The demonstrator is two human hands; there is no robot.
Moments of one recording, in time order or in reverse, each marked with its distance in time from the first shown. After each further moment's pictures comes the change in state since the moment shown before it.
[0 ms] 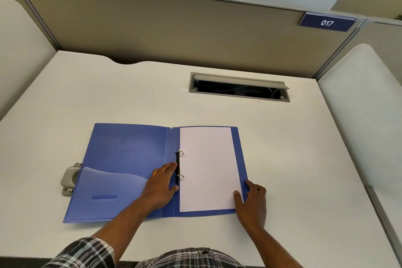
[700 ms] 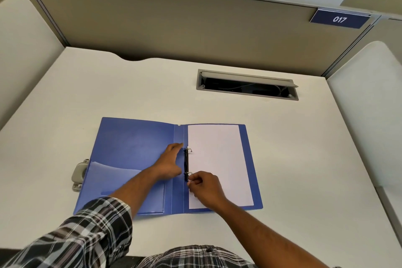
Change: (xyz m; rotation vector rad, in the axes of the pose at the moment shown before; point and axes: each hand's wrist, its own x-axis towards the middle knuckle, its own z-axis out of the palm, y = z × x) left_hand 0.046 0.005 -0.052 -0.233 -0.175 -0.049; right_hand -0.023 -0.126 0.059 0.138 -0.560 -0.184
